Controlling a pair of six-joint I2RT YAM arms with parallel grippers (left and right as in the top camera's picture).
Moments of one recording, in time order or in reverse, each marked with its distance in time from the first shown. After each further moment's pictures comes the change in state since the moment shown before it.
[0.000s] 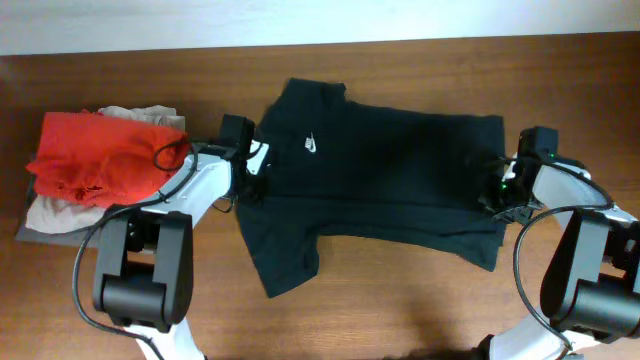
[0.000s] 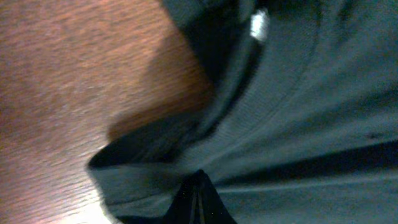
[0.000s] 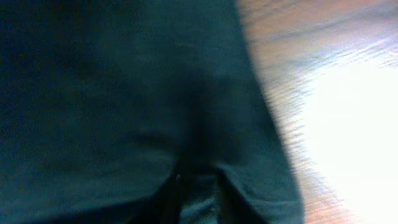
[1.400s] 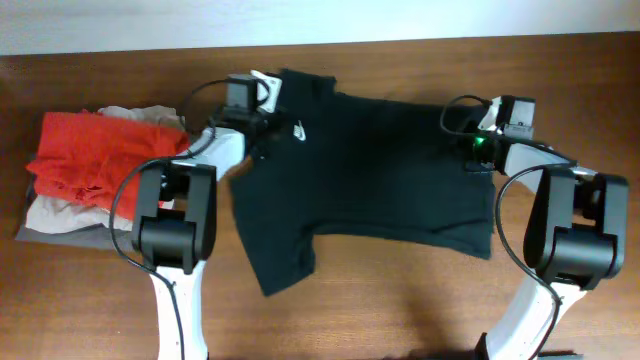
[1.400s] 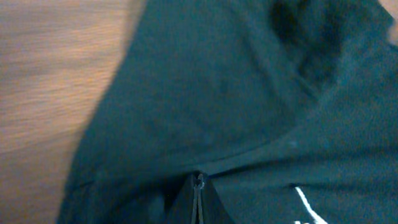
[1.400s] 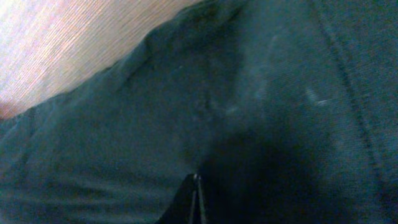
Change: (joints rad) left arm 0.041 0.383 0.336 0.631 0.191 -0.051; right arm 0.107 0.267 0.157 0.596 -0.234 0.195
